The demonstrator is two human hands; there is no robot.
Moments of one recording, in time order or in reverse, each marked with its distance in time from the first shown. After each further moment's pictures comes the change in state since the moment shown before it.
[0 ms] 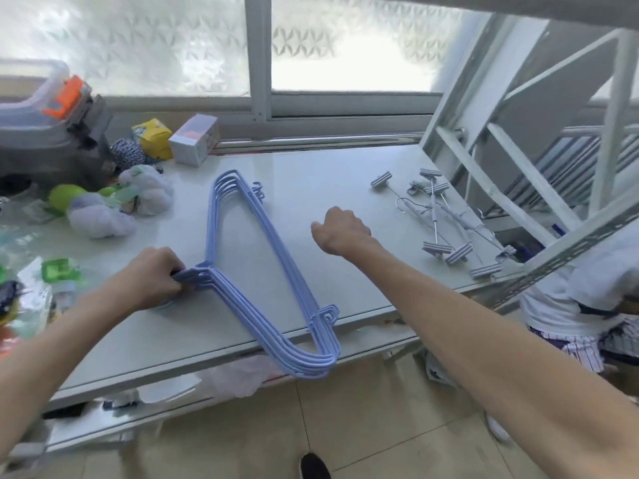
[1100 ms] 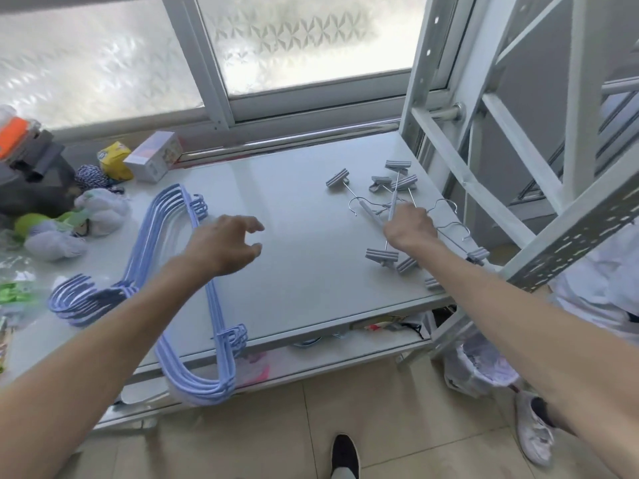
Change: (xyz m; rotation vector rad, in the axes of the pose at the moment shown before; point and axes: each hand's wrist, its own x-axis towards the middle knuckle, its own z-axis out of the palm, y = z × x) left_hand 0.082 0.271 0.004 0.118 0.103 -0.054; right_hand 0.090 0.247 -0.062 0.181 0.150 0.165
